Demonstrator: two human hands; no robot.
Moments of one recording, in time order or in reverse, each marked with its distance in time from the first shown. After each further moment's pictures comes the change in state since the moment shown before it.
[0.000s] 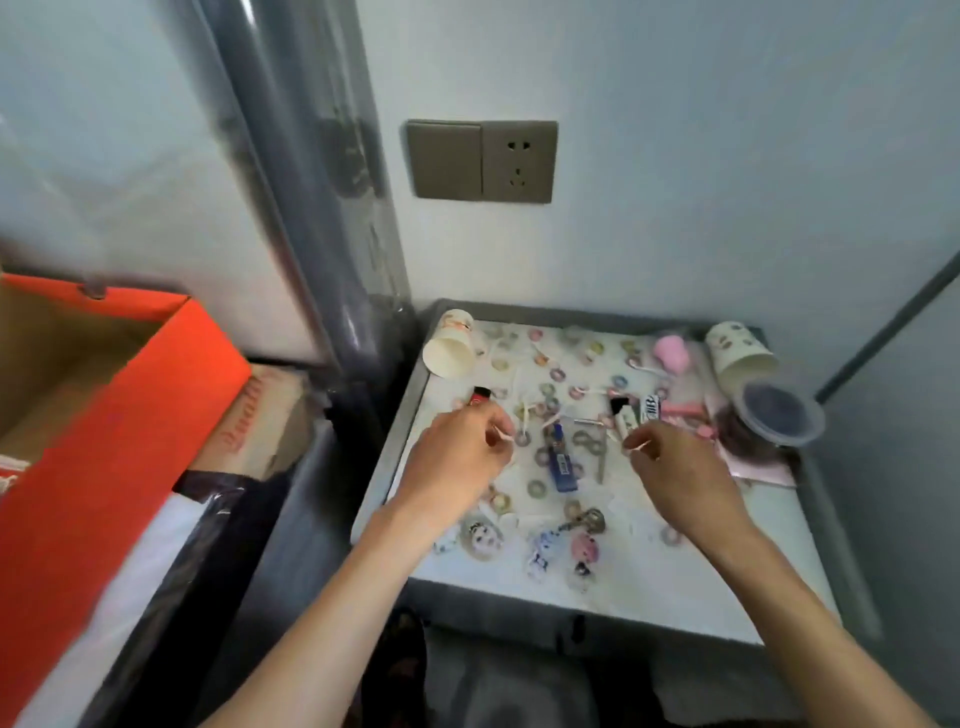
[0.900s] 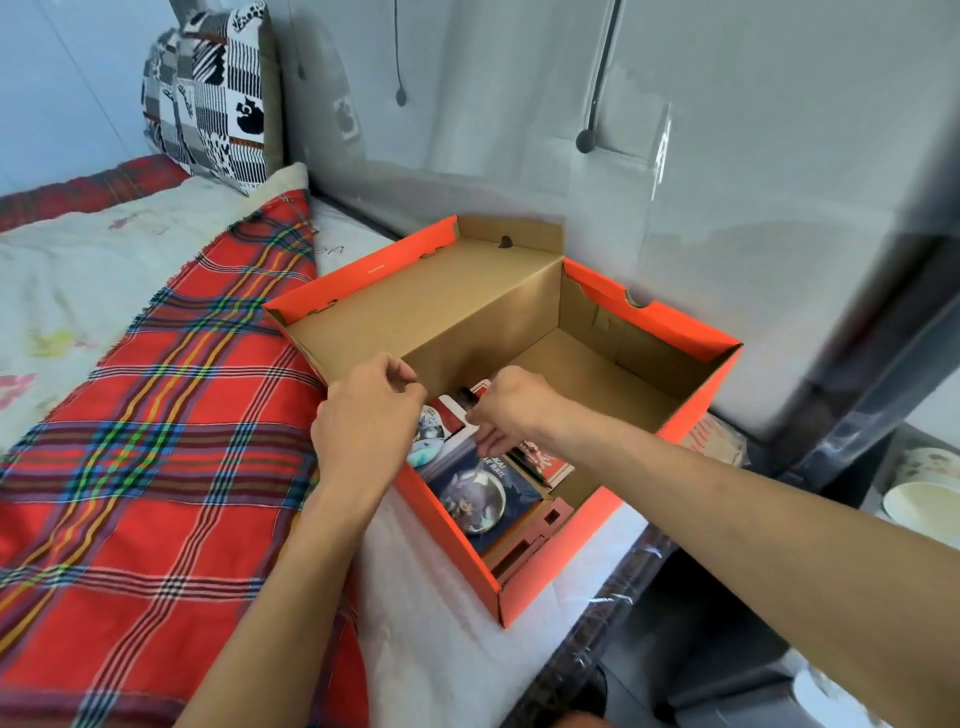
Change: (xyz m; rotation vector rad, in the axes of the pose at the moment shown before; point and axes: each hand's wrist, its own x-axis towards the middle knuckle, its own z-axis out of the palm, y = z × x) left_hand -0.208 -0.242 -0.322 0.050 0.948 -0.771; right_hand -0.151 -0.504 0.224 0.115 -0.952 -0.490
